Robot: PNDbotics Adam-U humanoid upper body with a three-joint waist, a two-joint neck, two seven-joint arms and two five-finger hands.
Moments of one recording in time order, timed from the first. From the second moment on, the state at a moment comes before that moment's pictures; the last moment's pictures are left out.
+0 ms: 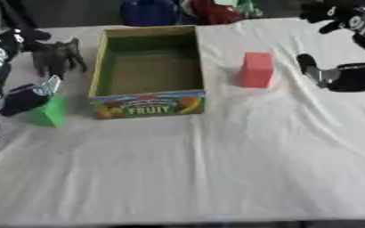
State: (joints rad) left arm -0.40 0.47 -0.16 -1.74 -0.41 -0.05 0.09; right arm -0.45 -0.83 0.11 -1.75 0.25 -0.14 0.28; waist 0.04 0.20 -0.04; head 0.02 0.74
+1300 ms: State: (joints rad) left arm -0.66 0.92 -0.27 -1.59 -0.58 -0.08 -0.63; right arm -0.44 -0.83 0.11 -1.73 0.25 -0.14 0.30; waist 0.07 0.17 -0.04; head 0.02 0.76
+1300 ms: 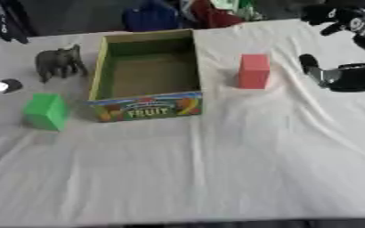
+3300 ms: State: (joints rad) left arm -0.70 0.75 -0.35 -1.26 -0.81 -0.23 -0.65; right arm -0.44 -0.83 0.12 -1.72 0.24 -0.15 0.30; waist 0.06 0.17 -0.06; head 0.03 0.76
